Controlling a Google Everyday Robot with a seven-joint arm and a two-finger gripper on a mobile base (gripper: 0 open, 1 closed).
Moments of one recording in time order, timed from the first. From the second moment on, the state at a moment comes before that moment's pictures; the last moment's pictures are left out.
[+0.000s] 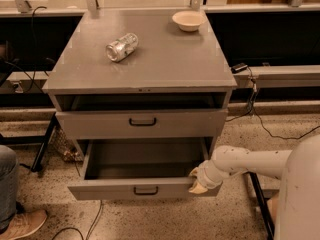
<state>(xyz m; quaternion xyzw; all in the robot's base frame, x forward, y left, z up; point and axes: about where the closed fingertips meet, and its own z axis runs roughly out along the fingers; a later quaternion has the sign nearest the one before) 0.540 -0.148 0.398 -0.66 0.72 0.09 0.18</state>
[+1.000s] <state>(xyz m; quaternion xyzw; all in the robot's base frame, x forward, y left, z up) 0.522 -0.149 0.395 -0.66 0.73 0.10 0.17</state>
